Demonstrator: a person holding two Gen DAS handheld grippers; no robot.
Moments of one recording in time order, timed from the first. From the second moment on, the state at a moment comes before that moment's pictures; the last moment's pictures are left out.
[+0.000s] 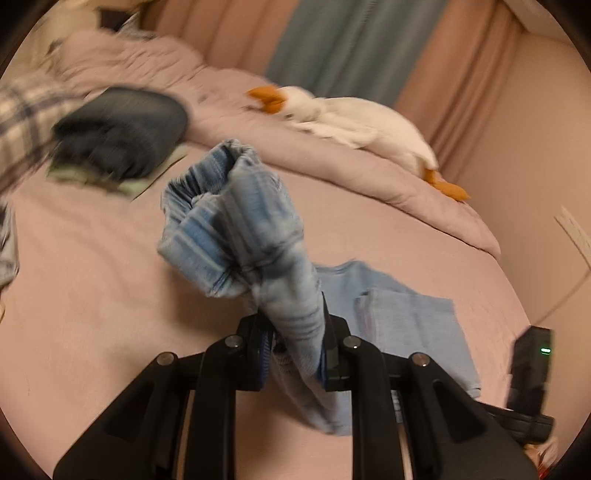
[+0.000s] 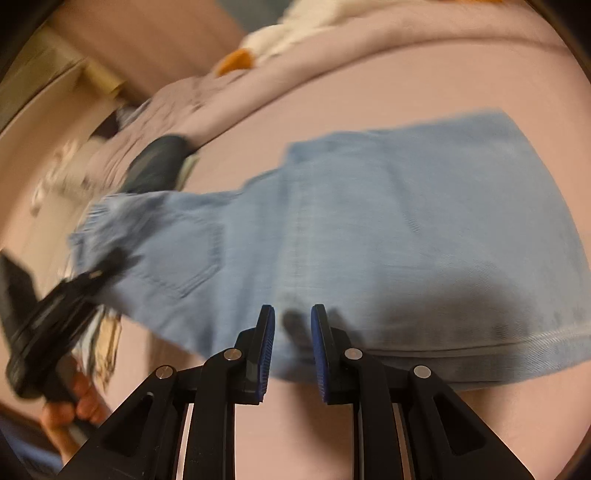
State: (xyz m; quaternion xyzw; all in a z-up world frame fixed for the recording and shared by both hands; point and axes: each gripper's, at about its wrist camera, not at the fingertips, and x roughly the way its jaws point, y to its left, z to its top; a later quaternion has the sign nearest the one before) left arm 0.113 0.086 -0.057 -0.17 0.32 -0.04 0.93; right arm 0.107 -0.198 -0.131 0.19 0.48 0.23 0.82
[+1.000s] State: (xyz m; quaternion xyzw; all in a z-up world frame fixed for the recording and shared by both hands) left arm 0.076 0.076 -0.135 -0.17 0.43 -0.10 0.88; right arm 0.147 -0.214 -0.128 0.43 0.48 0.15 0.75
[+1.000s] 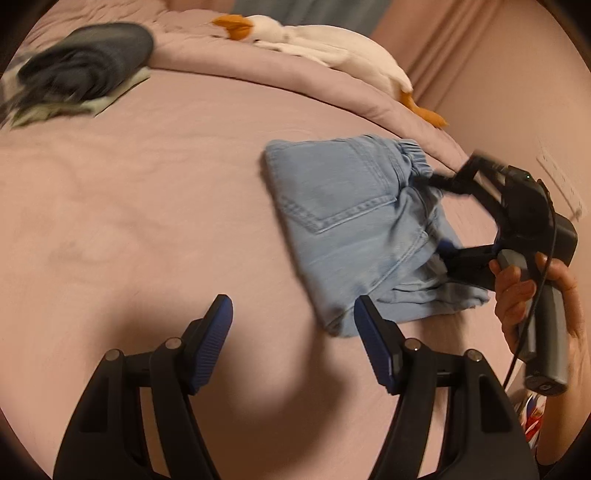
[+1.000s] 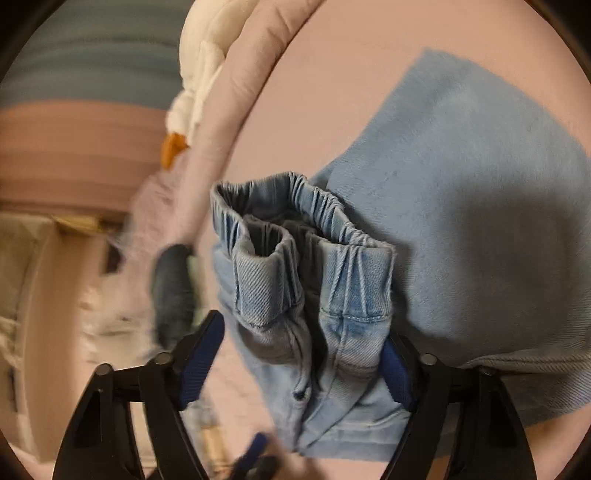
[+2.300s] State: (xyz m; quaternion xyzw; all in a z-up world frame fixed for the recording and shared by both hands) left arm 0.143 -0.014 -0.104 -0.11 0.42 -0.15 0.89; right arm 0.131 -0.284 -0.080 0.13 0.33 0.10 0.93
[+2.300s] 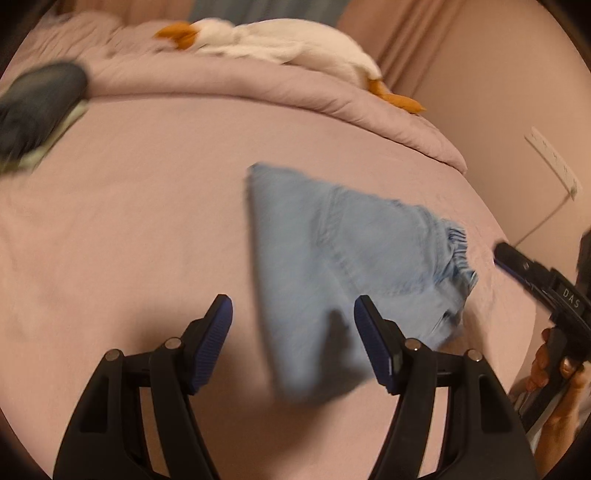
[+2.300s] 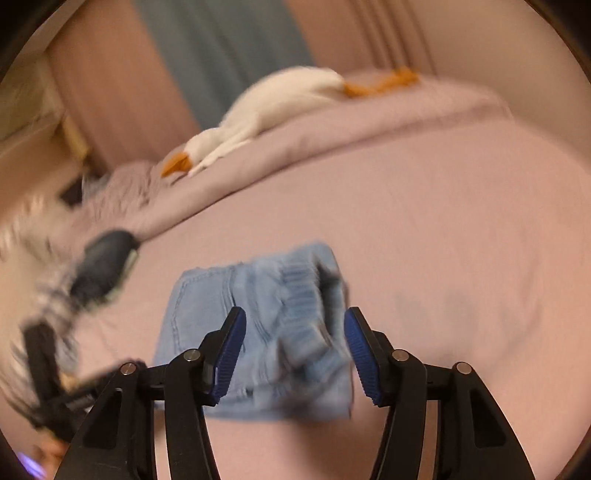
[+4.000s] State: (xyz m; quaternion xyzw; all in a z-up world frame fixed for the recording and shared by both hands) left arm 0.144 -0.042 -0.144 -0.04 0.44 -0.18 0.88; right arm 0.180 -0.197 -0.103 -0.04 0.40 0.15 0.90
